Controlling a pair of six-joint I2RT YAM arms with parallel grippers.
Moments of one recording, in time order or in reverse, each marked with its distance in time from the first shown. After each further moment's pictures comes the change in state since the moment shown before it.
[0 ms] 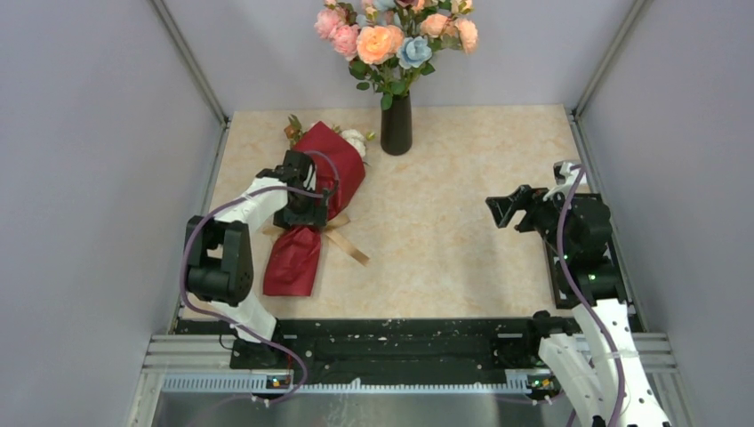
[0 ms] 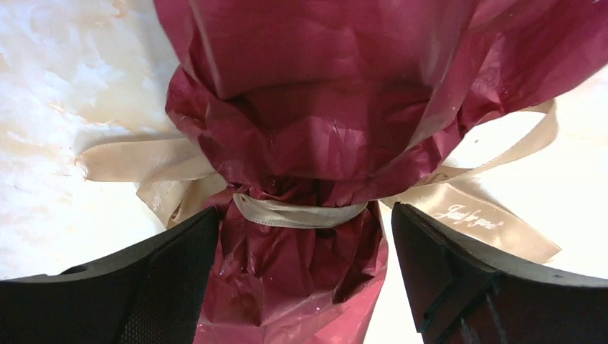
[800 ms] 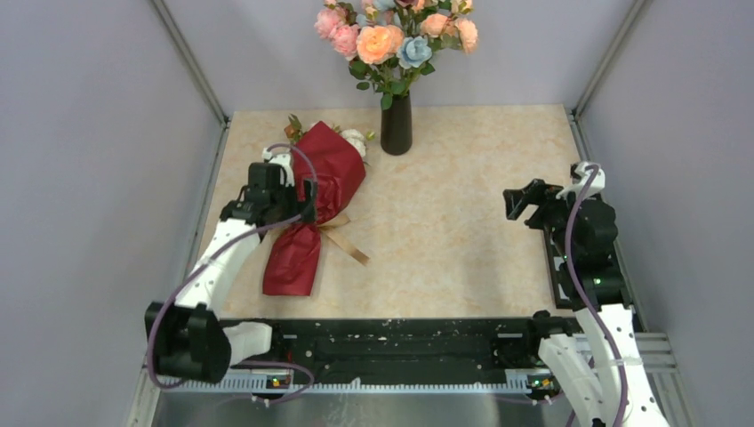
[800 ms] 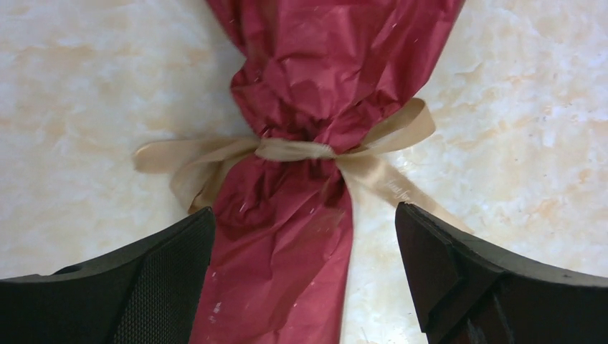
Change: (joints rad) left arm 0.053 -0.526 -0.274 0.203 0.045 -0.028; right arm 0.000 -0.027 0.039 -0.074 0.283 0.016
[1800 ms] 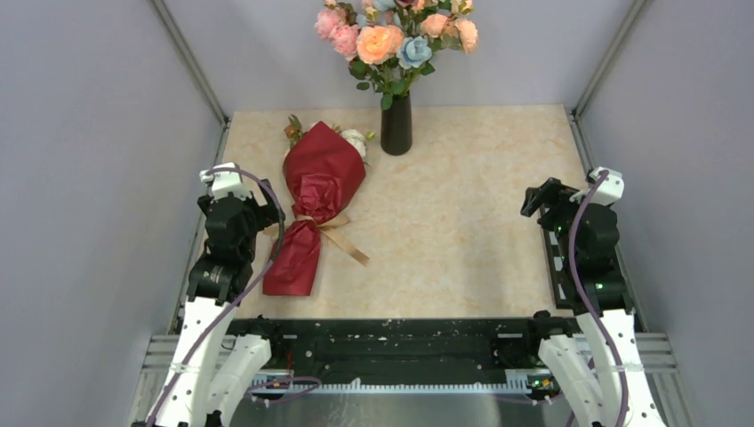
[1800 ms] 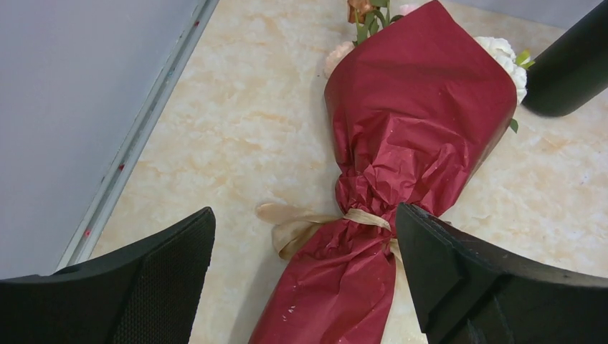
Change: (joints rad) left arm 0.000 -0.470 -0.071 0.079 -0.328 -0.031; right arm 0.000 -0.017 0.000 -0.033 0.234 -0.008
